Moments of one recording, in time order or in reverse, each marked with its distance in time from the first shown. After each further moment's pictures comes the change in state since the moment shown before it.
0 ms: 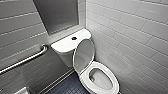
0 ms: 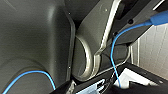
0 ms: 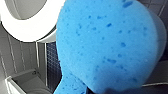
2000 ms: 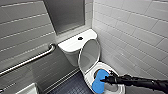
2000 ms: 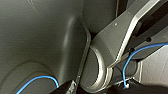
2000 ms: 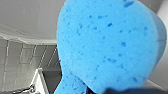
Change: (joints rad) left arm -0.028 0.050 -0.155 -0.068 -0.108 -0.010; right arm 0.491 0.320 -0.102 -0.151 -0.238 0.085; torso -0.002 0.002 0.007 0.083
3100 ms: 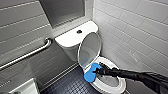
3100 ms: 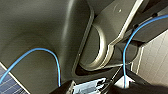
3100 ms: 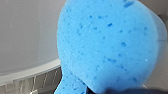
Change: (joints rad) left arm 0.003 0.000 0.000 -0.002 -0.001 0.000; right arm 0.079 0.278 -0.350 0.008 0.045 0.145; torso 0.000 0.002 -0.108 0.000
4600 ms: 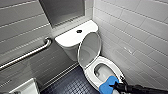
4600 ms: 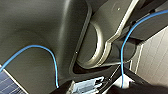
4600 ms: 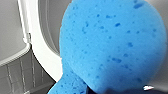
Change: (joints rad) left arm 0.006 0.009 0.000 -0.001 -0.001 0.003; right arm -0.240 -0.443 0.332 0.007 0.151 0.041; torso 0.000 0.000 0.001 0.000
